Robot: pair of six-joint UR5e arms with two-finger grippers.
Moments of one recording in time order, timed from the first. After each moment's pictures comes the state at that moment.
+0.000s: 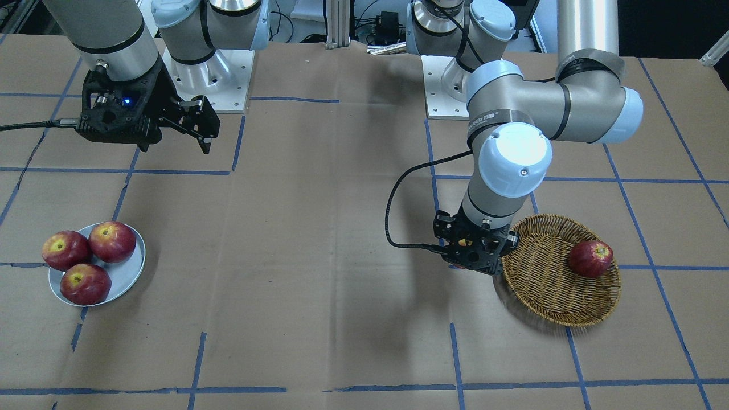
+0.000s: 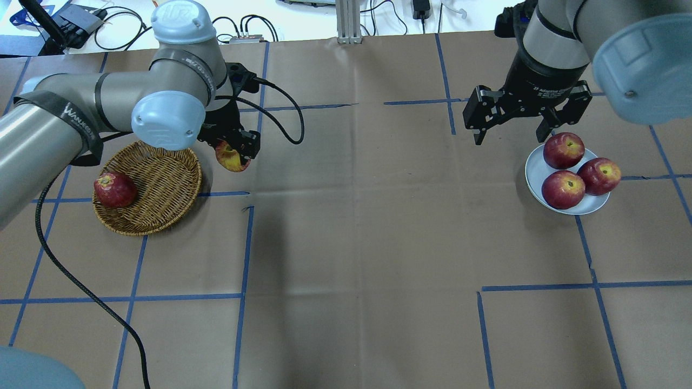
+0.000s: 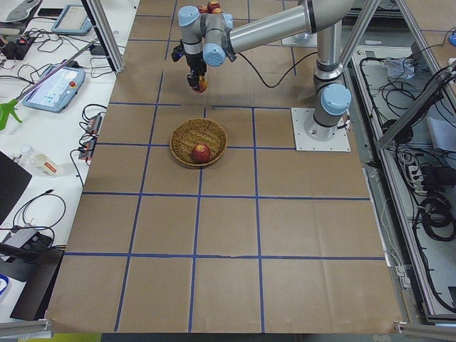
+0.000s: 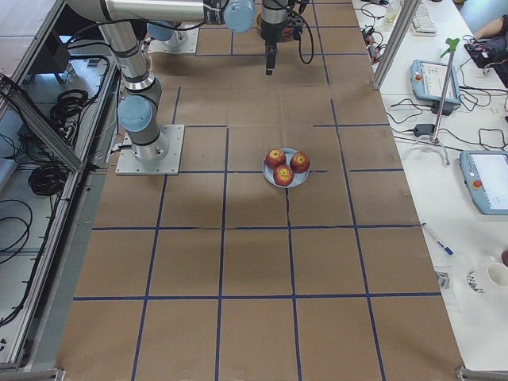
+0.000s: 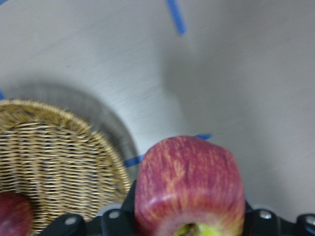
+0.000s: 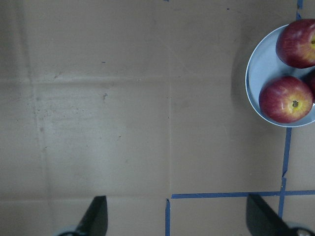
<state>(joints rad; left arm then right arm) -1.65 -1.90 -1.66 -1.22 1.67 0.27 1.58 -1.58 1.62 -1.59 -1.58 0.02</state>
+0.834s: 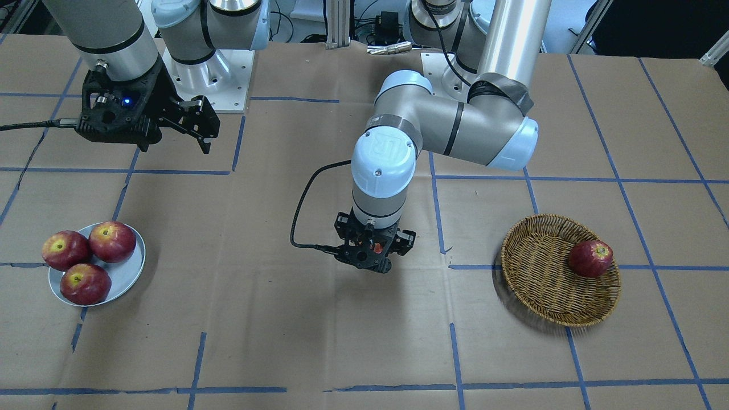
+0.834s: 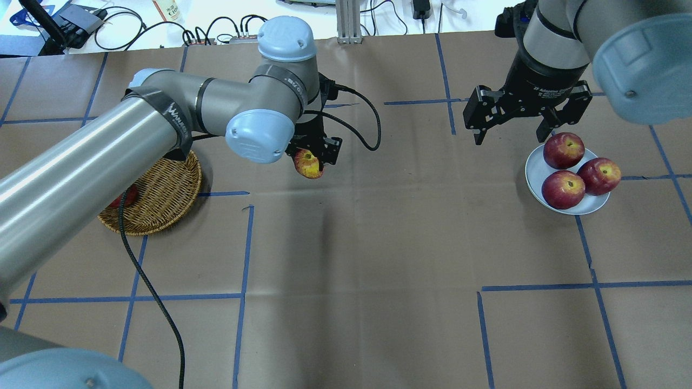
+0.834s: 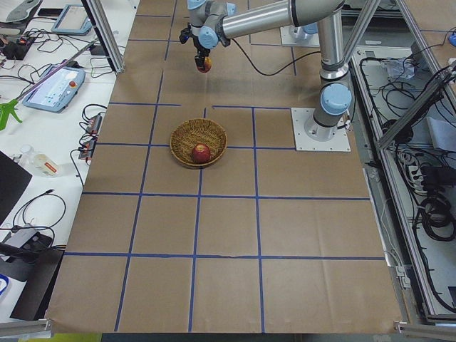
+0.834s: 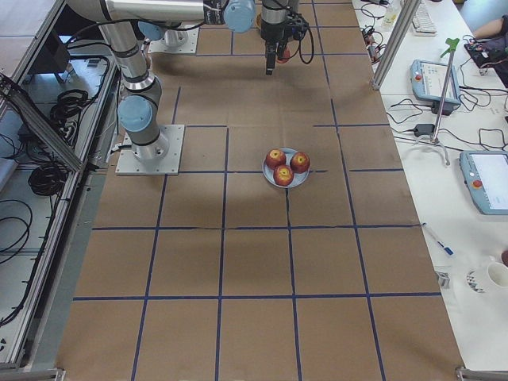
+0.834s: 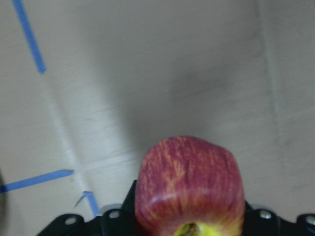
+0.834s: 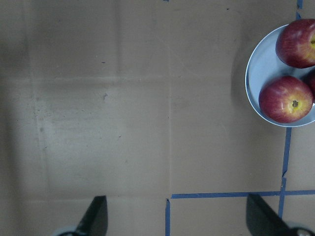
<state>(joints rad) -1.87 -2.03 -1.57 -1.18 1.59 0.00 1.58 -1.58 1.62 -1.59 -1.58 0.02</state>
